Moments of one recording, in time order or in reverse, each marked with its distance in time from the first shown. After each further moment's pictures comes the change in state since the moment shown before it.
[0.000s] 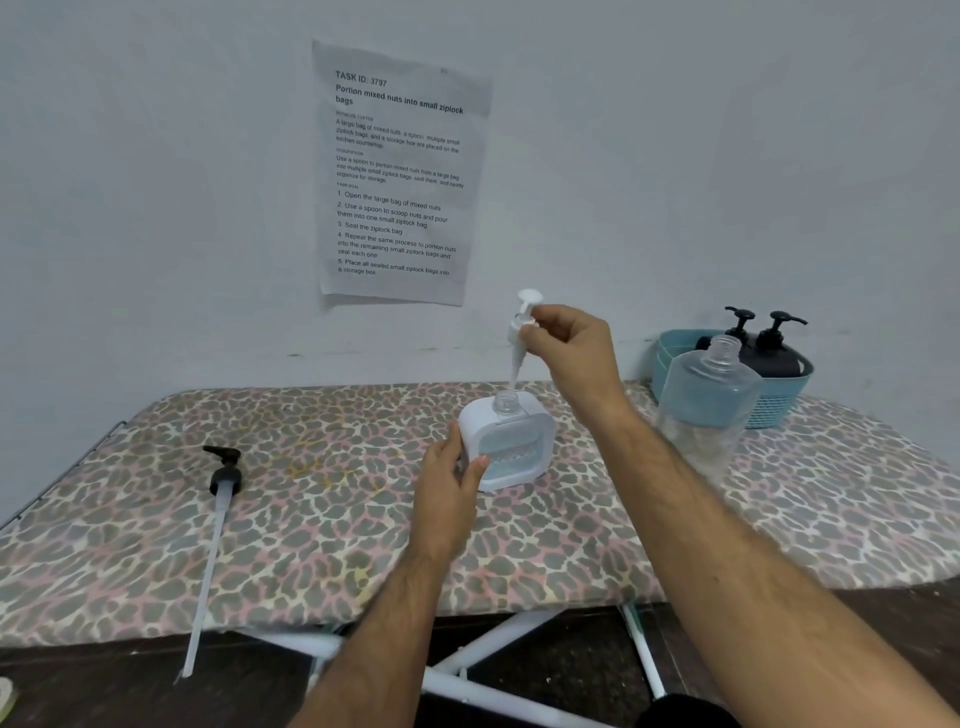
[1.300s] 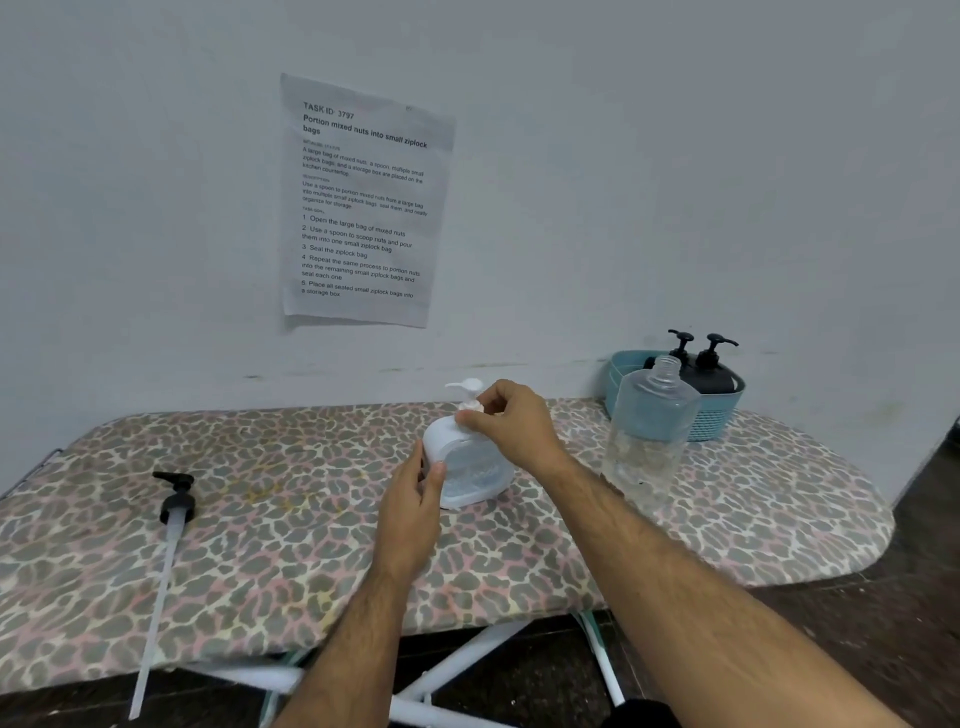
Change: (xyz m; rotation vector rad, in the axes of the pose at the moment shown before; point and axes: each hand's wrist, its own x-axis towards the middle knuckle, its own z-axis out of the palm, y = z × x) left_hand -0.007 0.006 -0.004 -0.116 -0.034 0.003; right_hand -0.027 0.034 0.005 -0.506 -0.121 0.148
